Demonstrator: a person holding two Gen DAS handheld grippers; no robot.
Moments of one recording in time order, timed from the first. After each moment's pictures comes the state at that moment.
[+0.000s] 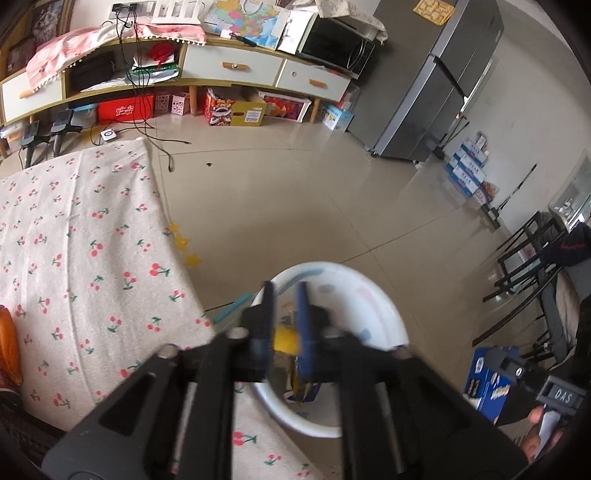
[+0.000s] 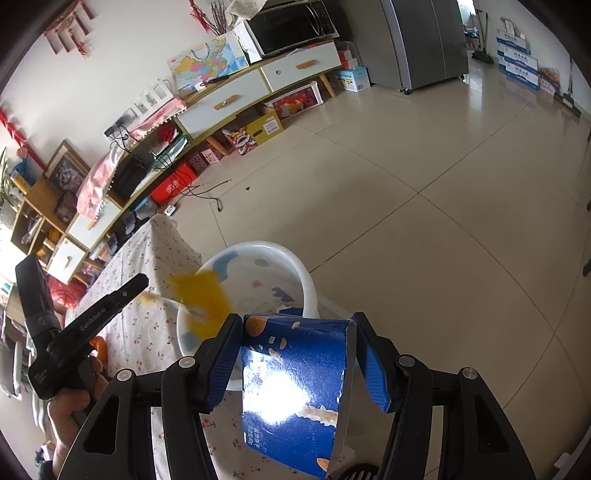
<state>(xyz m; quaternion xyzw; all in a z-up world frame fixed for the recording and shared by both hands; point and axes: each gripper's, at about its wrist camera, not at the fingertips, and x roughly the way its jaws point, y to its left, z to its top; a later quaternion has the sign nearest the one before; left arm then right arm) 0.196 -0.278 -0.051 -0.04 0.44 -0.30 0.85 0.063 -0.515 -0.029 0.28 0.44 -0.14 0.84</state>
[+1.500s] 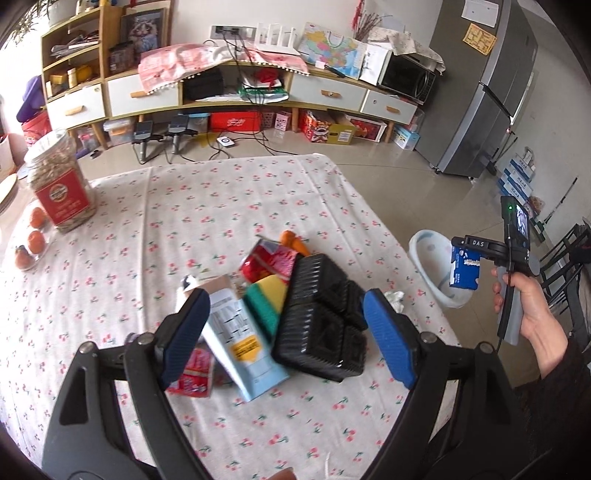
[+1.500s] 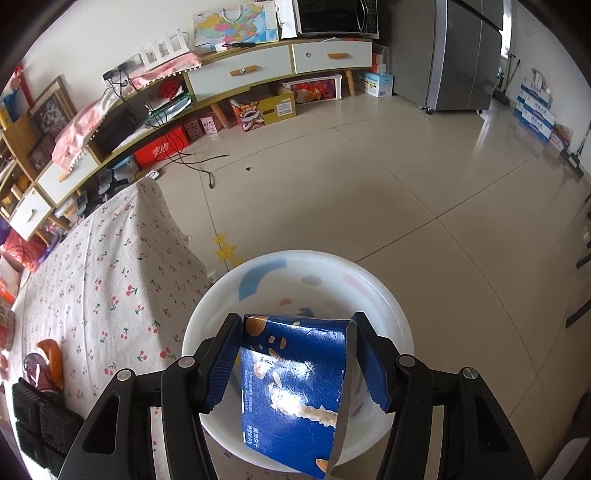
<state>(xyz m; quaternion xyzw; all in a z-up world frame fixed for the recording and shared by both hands) 0.132 -0.005 0.010 -0.02 0.43 -0.18 0.89 0.186 -0.437 -0.059 0.16 0.49 -0.17 0.84</state>
